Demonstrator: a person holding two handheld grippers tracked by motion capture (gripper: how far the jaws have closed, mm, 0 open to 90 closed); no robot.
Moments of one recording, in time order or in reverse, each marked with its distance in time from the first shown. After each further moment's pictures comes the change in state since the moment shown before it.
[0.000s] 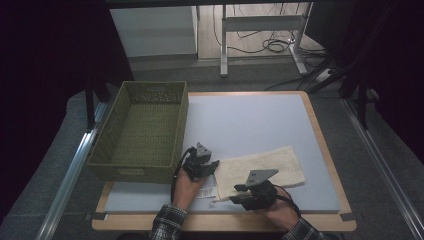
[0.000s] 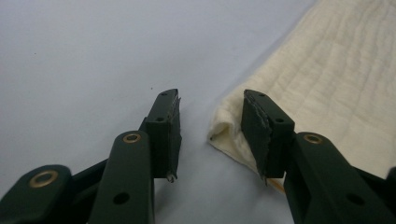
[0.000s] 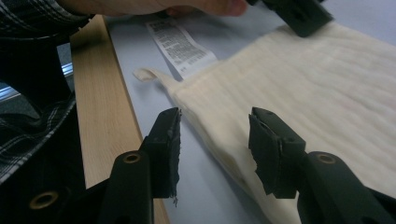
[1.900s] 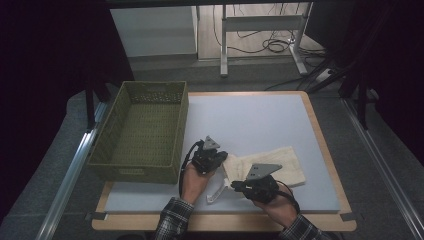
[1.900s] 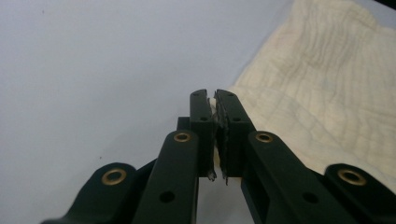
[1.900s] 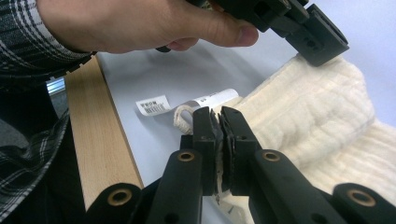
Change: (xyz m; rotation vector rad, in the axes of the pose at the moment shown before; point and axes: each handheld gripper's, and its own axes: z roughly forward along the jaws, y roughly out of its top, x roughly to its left) left arm -0.017 0.034 -0.004 -0.080 -0.116 0.016; right arm 0.003 0.023 -0.019 -0.055 -0.082 0.012
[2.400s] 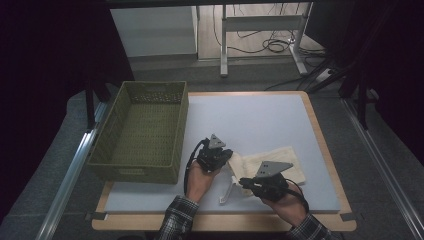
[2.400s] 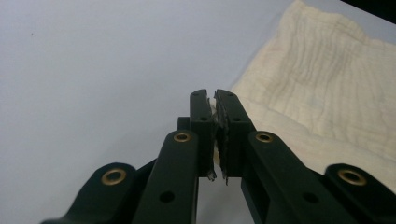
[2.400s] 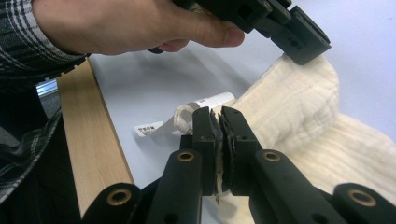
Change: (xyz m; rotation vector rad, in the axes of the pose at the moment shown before) left arm -0.010 0.014 0.008 -0.012 -0.006 0.026; right arm -0.011 -0.004 -0.021 -0.013 -0.034 0.004
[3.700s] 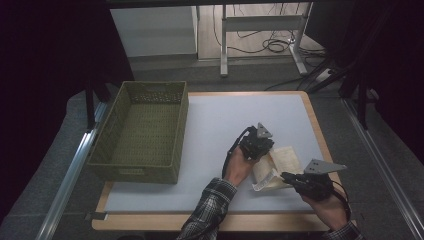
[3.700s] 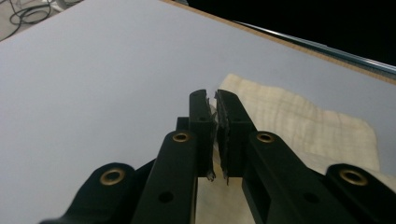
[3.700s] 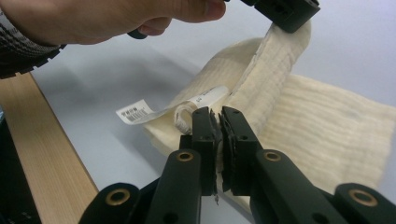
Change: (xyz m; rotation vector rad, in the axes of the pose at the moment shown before) left arm -0.064 0.082 0.076 -0.019 -0.081 0.173; right arm -0.052 -0.058 -0.080 -0.050 -0.174 0.150
